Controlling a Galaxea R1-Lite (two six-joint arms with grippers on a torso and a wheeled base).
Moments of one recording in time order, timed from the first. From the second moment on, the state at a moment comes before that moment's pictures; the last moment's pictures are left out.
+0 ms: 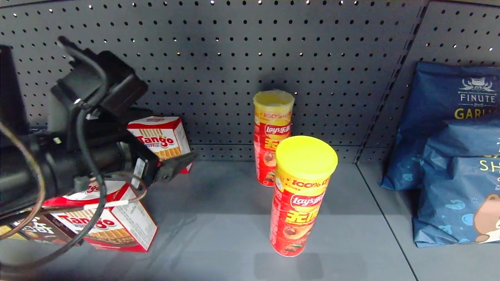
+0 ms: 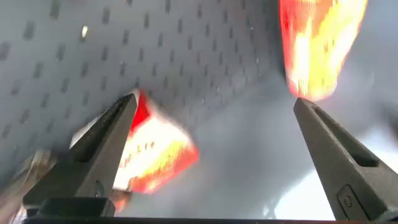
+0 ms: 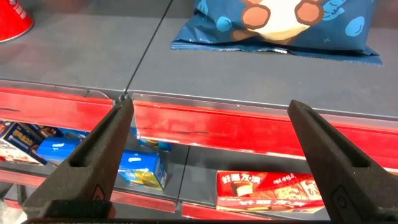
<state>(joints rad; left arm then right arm) -0.54 1.30 -0.90 -0.19 0.13 0.41 0.09 0.08 0.00 0.00 0.06 0.01</state>
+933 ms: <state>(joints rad) -0.53 1.16 -0.83 -0.21 0.14 0.41 0.53 0.95 -0.59 -0.12 0.12 -0.03</state>
